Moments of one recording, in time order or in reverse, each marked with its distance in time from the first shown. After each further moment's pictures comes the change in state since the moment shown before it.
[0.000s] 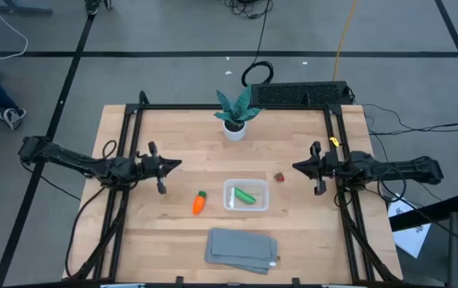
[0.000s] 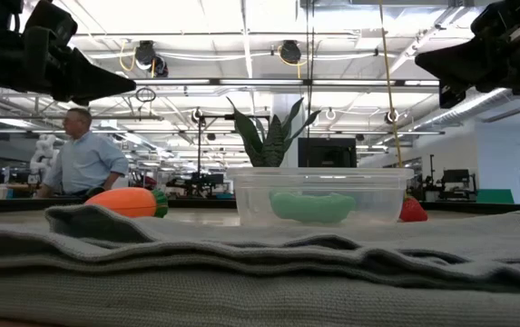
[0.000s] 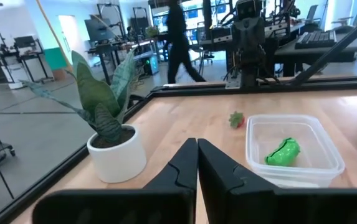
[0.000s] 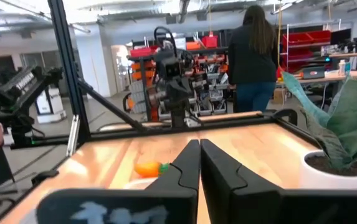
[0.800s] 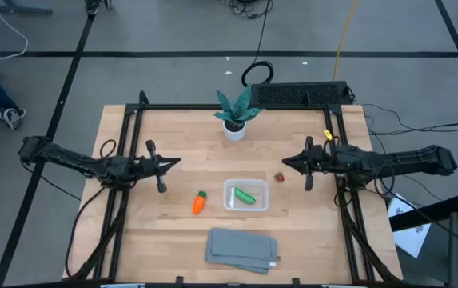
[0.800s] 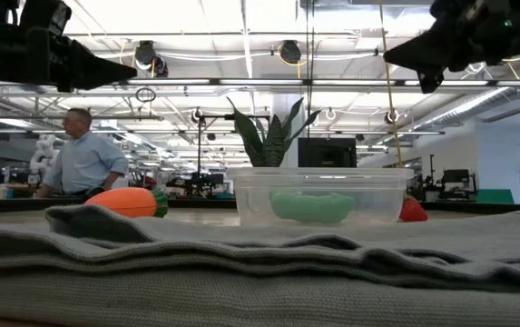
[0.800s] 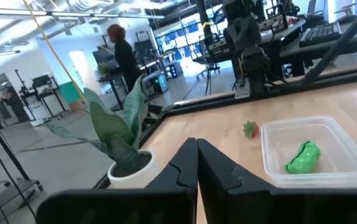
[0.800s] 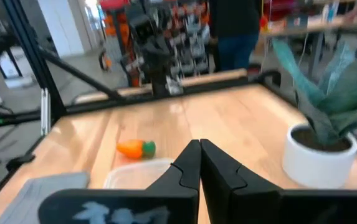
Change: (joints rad) left arm 0.000 0.000 0.002 0.076 0.000 0.198; right arm -0.002 0.411 0.275 -0.126 0.075 0.059
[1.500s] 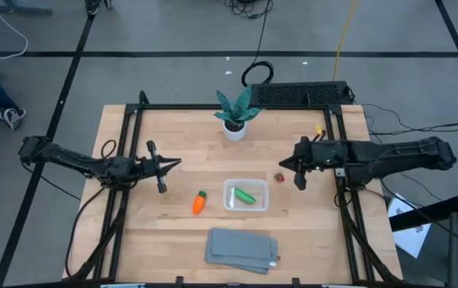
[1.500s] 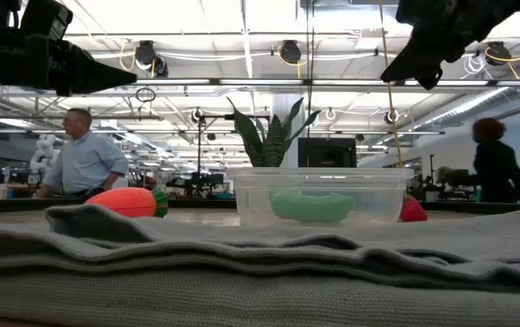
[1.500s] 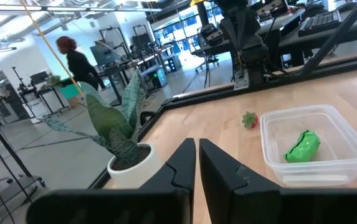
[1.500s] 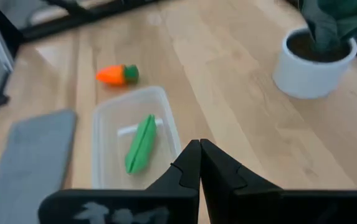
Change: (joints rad) left arm 0.001 0.000 0.000 -0.032 -0.001 0.003; right arm 0.000 0.277 0.361 -0.552 -0.001 0.155
